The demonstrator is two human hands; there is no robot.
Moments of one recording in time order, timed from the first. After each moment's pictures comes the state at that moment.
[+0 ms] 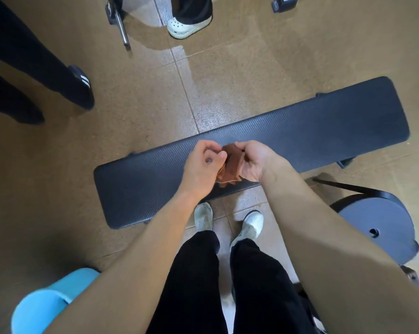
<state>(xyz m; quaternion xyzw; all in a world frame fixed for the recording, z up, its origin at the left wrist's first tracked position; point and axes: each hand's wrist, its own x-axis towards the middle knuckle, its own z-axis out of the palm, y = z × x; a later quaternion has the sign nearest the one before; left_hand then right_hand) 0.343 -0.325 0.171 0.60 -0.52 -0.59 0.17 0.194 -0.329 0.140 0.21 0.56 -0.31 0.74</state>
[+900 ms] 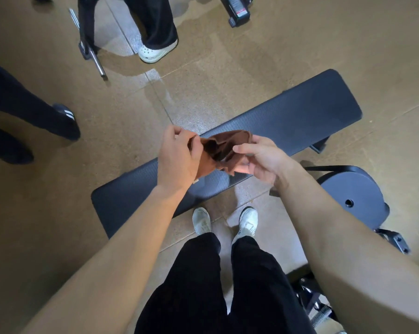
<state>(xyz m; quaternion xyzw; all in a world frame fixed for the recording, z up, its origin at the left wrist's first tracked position) 0.331 -0.343 0.246 0.53 -0.79 -0.26 0.16 0.145 -0.264 0.217 0.01 0.58 -0.46 0.67</state>
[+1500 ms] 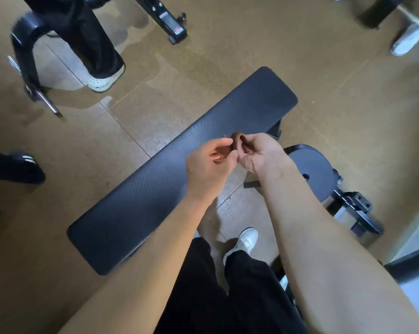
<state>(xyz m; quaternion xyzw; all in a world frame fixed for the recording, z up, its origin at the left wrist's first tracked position) 0.224 -0.239 0.312 0.42 -0.66 -0.59 0.19 0.081 -0.211 0.273 0.43 0.38 -0.65 0.50</state>
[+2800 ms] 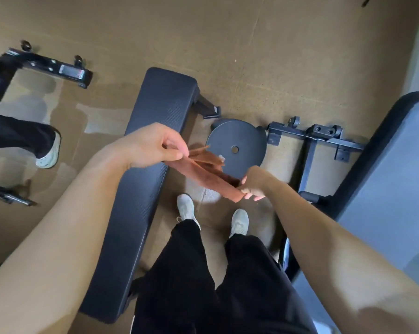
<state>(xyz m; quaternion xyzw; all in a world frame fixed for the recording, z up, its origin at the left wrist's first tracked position) -0.024 -0.132 0.352 0.06 -0.84 -0.39 -0.36 -0.039 0.143 0.212 -0.01 0.80 -0.18 0.57</state>
